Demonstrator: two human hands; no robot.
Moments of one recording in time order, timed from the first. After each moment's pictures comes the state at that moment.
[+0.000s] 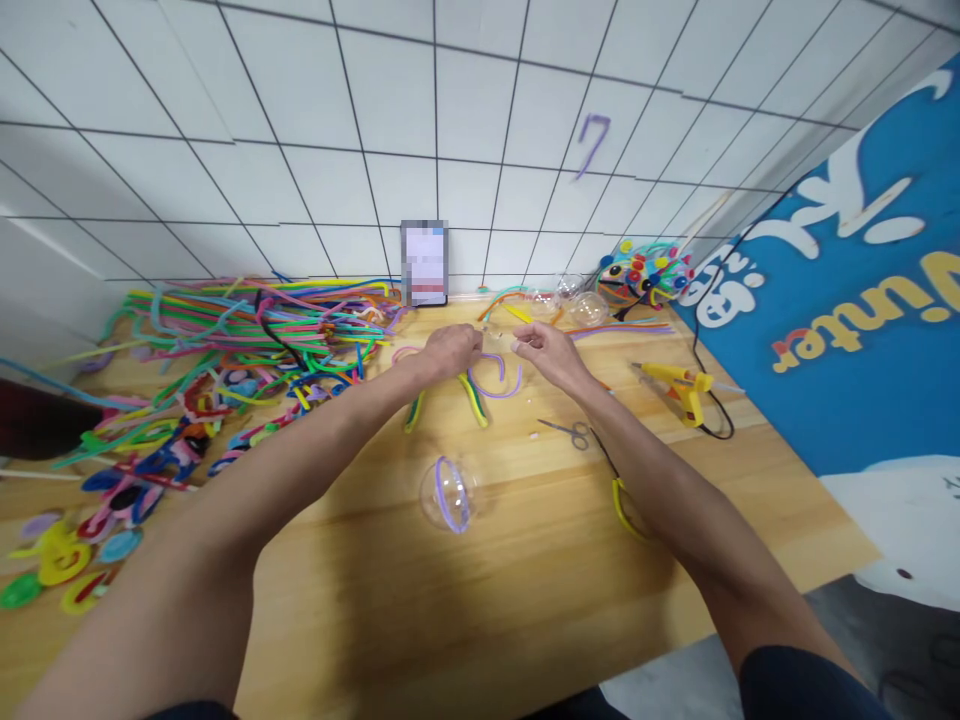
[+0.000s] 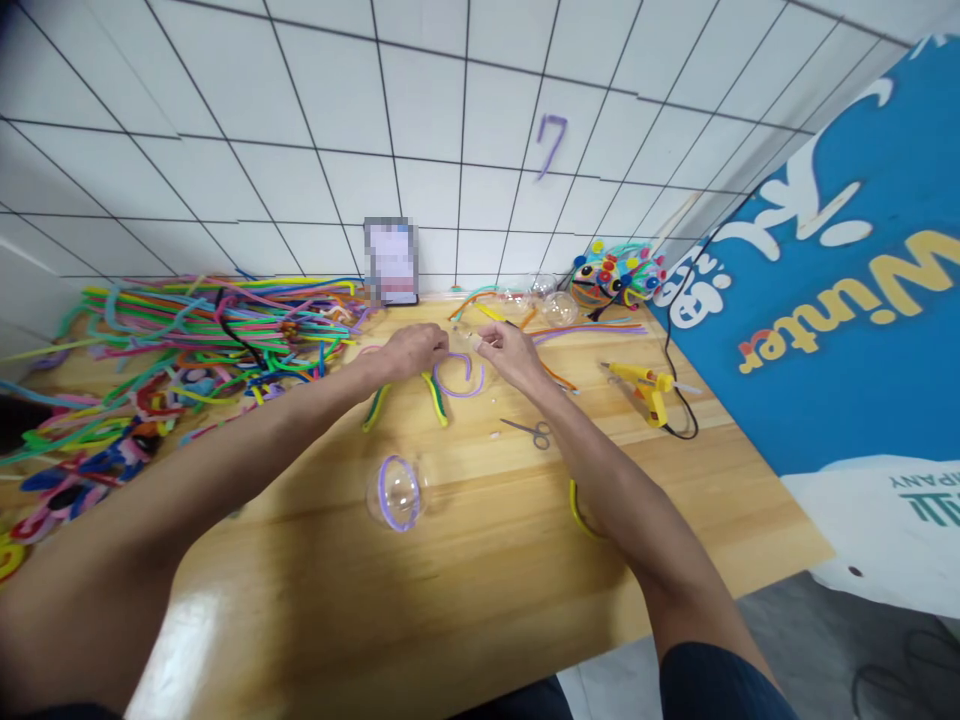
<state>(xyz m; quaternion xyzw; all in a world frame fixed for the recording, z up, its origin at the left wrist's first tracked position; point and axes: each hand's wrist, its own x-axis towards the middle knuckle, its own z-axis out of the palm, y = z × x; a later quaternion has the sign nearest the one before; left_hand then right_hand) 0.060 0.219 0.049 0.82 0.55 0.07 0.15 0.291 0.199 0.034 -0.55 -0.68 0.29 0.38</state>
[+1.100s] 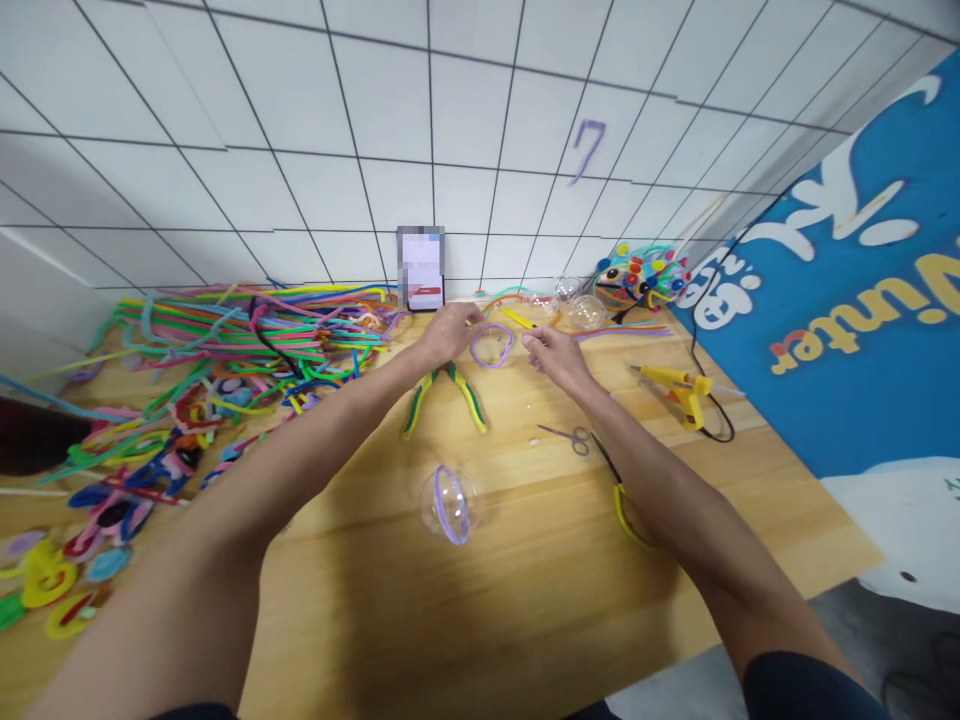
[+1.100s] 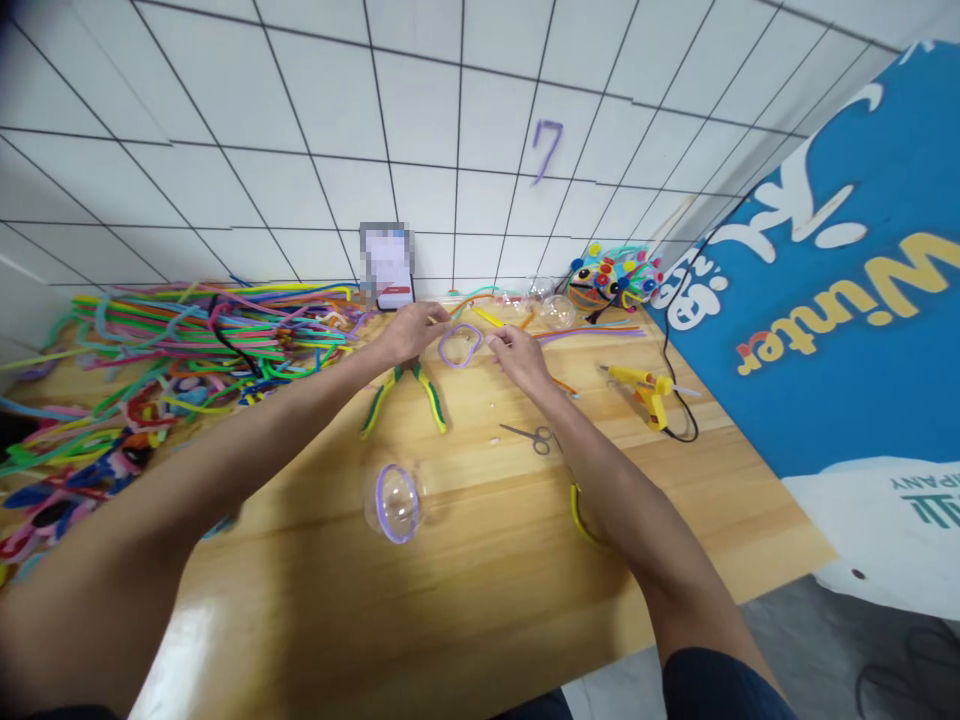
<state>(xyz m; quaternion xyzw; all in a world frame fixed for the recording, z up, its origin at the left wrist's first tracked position) 0.059 0.254 0.051 0.79 0.52 0.24 0.21 0.293 0.199 0.040 -0.63 -0.60 0.32 0.37</state>
